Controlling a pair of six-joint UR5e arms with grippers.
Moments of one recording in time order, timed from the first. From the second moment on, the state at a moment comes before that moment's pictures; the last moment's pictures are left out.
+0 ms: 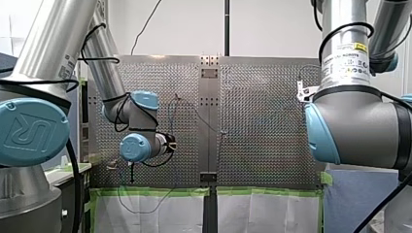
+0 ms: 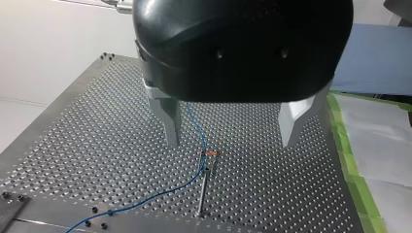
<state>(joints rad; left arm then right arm) -0.68 -1.87 -2.47 -2.03 -2.05 -1.73 1.46 -1.17 1.59 -0.42 1.12 1.50</state>
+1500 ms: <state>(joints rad) -0.68 -1.87 -2.47 -2.04 -2.05 -1.73 1.45 -1.10 1.51 -0.40 1.05 1.49</state>
